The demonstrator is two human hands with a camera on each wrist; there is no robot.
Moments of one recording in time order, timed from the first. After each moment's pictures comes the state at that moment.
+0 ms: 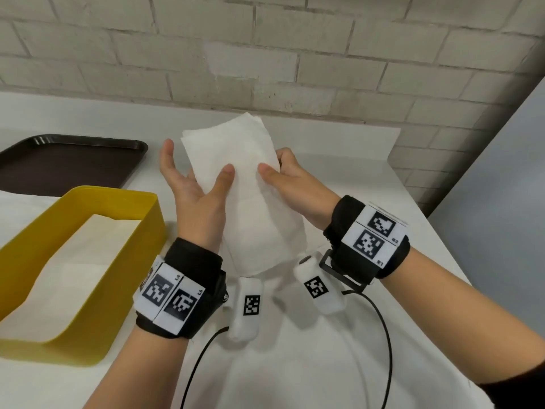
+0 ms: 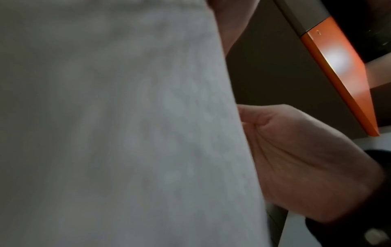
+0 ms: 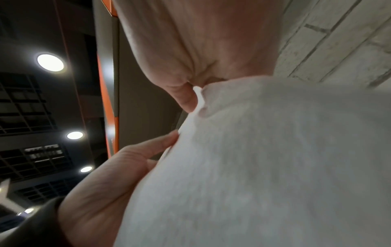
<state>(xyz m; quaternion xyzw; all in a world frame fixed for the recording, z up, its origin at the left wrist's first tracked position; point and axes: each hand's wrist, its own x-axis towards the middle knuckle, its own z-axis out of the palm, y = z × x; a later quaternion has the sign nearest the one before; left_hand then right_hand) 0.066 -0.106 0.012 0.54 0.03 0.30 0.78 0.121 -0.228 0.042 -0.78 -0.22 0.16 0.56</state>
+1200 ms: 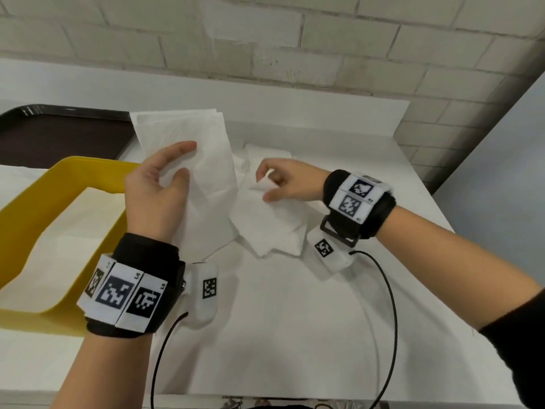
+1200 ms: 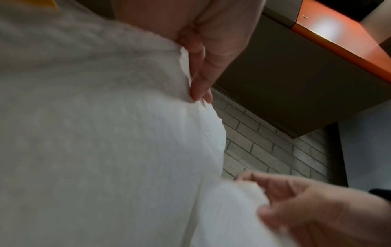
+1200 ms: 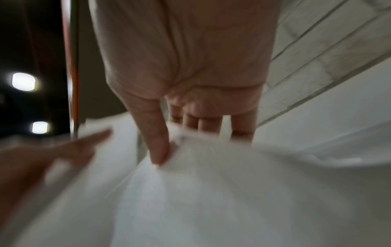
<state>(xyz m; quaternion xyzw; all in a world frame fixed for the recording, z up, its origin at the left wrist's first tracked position) 0.045 -0.063 -0.011 0.76 0.11 0.32 0.56 0.162 -0.238 0.000 -0.86 -0.36 0.20 0.29</state>
